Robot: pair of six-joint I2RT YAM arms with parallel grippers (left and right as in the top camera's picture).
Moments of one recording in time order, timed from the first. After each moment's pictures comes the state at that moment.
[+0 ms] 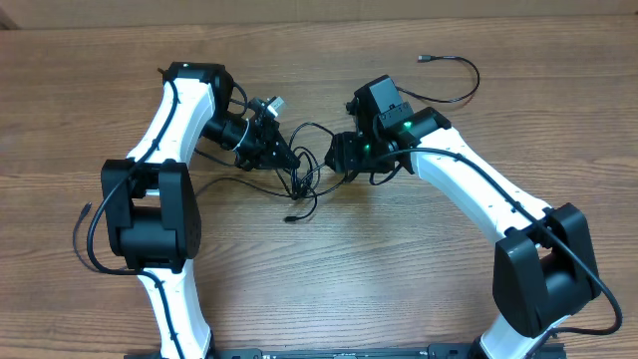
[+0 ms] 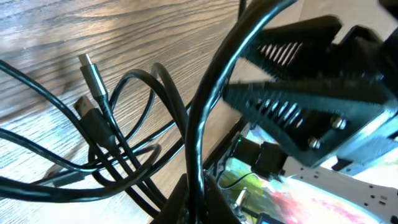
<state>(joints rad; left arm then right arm) -0.08 2.16 1.74 -1.46 0.95 0.20 0.48 1.84 1.40 -0.72 -0.27 0.44</state>
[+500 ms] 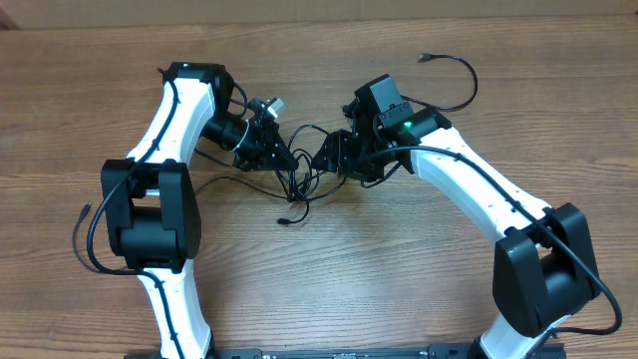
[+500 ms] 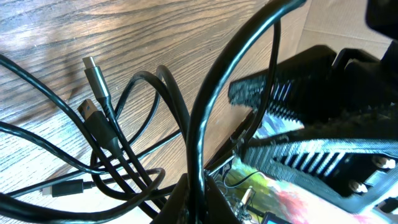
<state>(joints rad) -0.08 2.16 1.74 -1.46 0.92 0.21 0.48 1.84 1.40 -0.71 -0.52 0.63</state>
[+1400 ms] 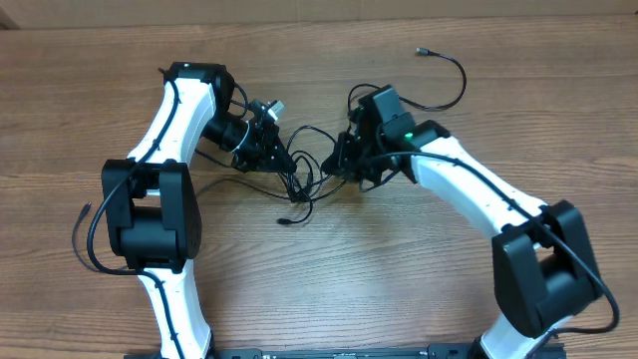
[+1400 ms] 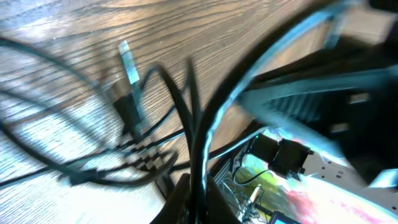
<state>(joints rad) -0.09 2.16 1.74 -1.47 0.87 0.21 0.45 1.83 1.29 -0.53 -0.56 0.73</state>
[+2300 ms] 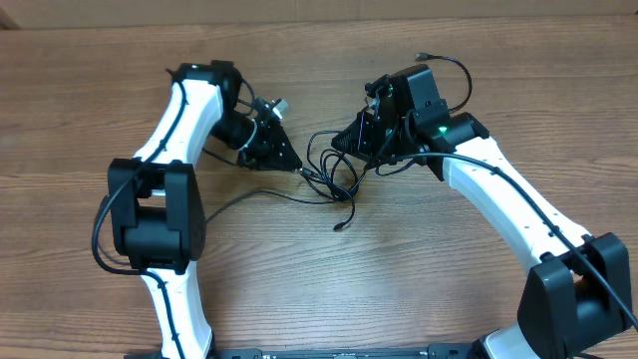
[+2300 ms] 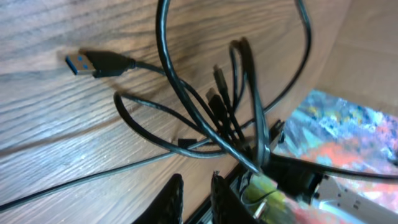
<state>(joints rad) -0.13 2.16 1.71 -1.33 0.83 0.07 0.40 1.70 1.31 -0.52 -0.59 0.65</state>
